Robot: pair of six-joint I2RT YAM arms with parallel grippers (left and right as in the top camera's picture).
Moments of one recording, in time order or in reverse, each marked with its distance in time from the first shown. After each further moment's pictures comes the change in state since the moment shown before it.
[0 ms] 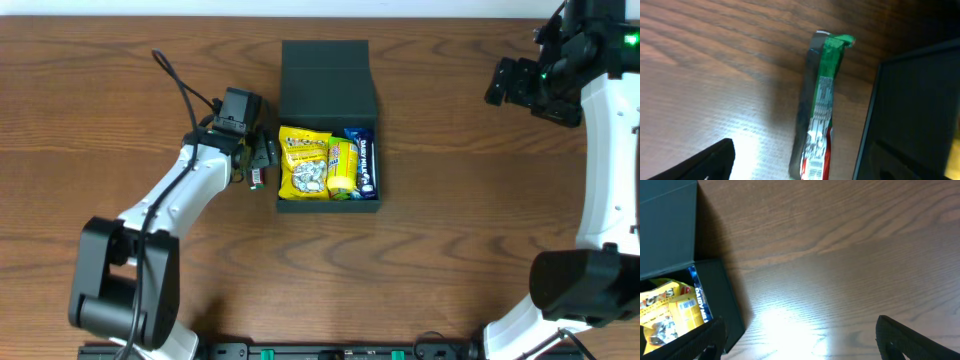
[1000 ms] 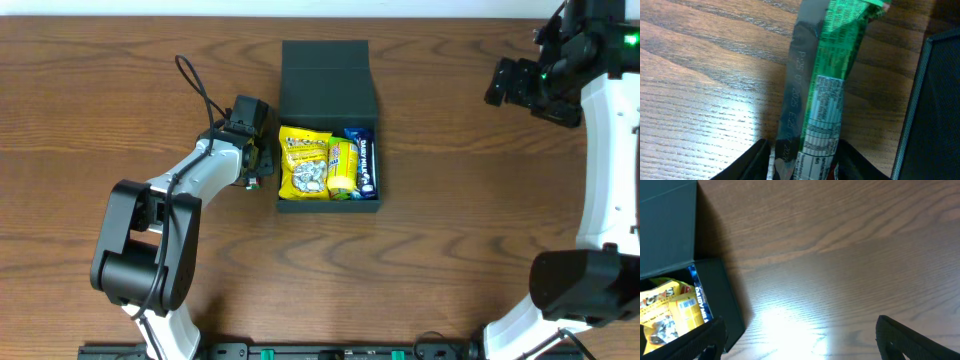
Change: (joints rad) left arm 0.002 0.150 -0.001 0.066 0.024 0.047; right arm 0.000 0.000 0.000 -0.003 0.000 0.000
